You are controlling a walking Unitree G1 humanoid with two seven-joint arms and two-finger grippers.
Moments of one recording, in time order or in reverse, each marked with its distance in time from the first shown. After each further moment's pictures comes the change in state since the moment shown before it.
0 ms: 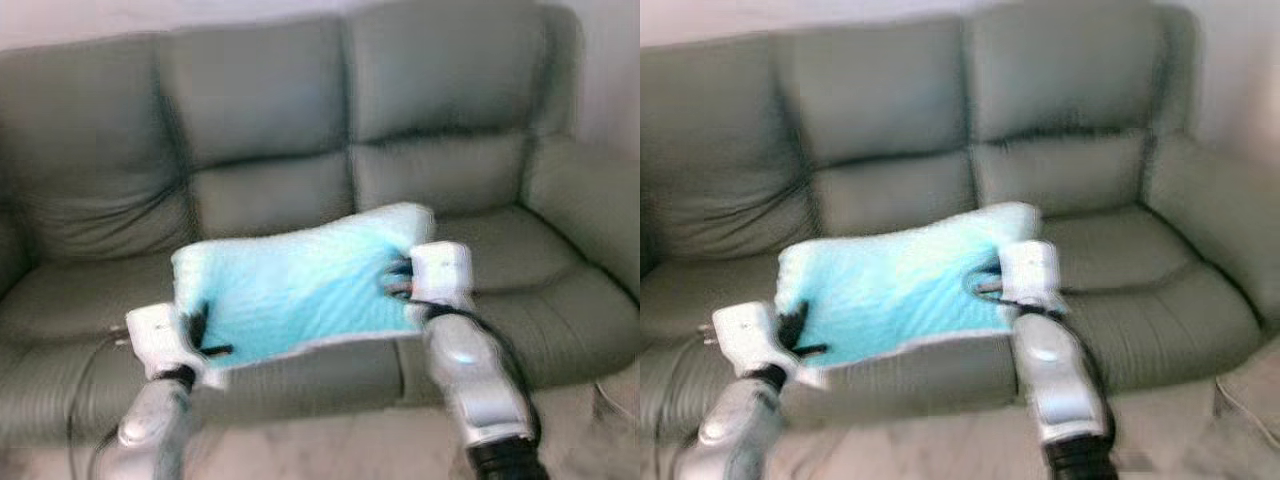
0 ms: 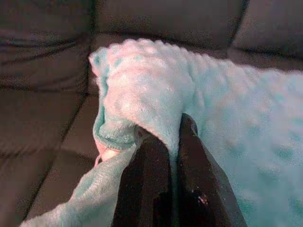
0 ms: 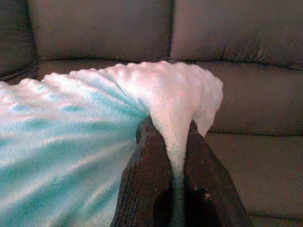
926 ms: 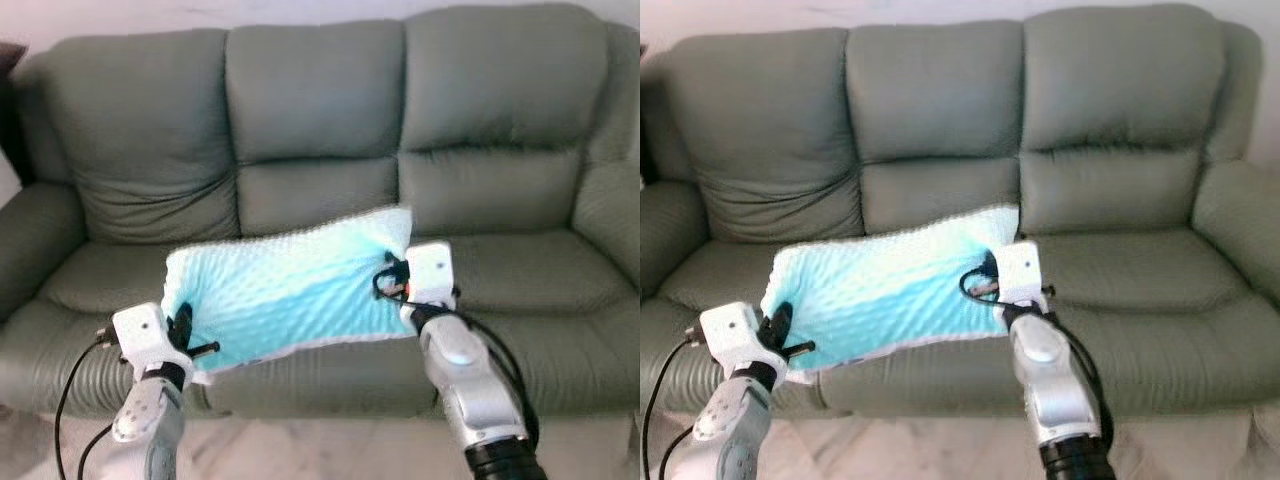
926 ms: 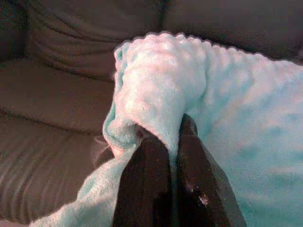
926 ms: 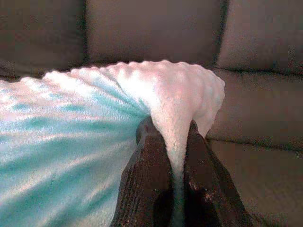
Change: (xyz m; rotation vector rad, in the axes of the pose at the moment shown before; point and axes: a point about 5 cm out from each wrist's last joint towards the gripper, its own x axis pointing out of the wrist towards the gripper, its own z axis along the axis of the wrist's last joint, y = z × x) left arm 0.003 0.007 -0.003 0.001 0.039 0.080; right arm -0.001 -0.003 -0.001 0.010 0.007 0.012
